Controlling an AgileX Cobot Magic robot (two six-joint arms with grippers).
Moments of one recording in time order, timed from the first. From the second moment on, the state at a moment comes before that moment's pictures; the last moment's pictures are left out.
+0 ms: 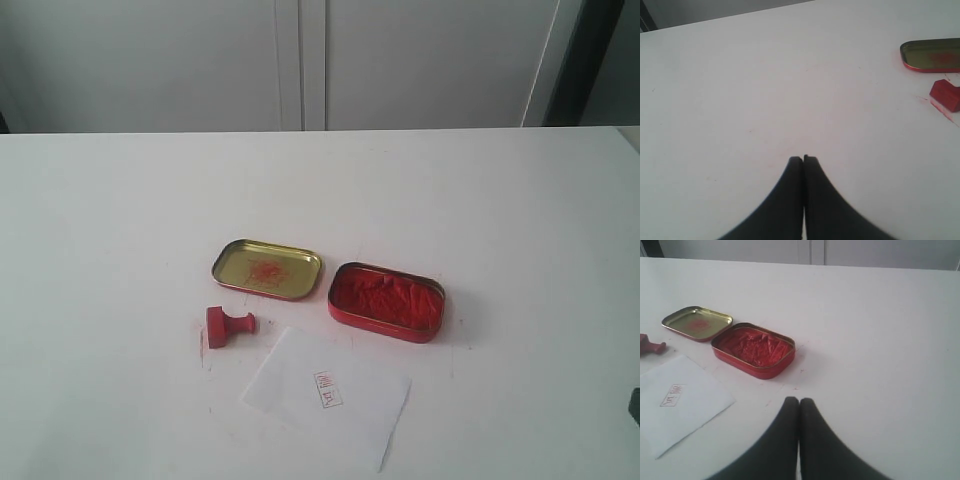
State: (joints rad) left arm -0.12 0.00 0.02 -0.05 0.39 0.16; right arm 0.34 0.01 -0.01 -0.07 0.39 0.16
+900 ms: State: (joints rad) left arm -0.12 0.00 0.02 -0.05 0.39 0.16; right arm 0.34 0.01 -0.01 -0.16 0.35 0.17
